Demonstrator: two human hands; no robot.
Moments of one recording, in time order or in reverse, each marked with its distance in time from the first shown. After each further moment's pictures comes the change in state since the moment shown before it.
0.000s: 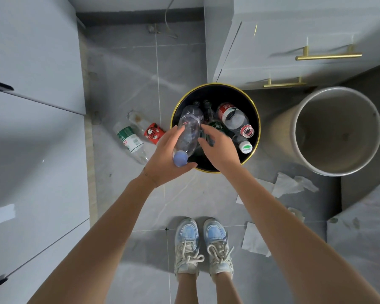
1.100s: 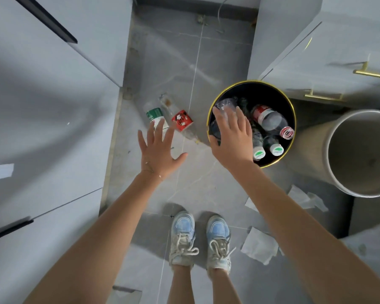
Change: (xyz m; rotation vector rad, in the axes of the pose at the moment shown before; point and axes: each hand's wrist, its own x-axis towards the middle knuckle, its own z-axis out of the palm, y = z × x) left_hand -0.069 -0.047 -0.028 0.676 0.309 -0.306; right_hand -0.018 -0.042 0.045 -0.654 0.104 -0.345
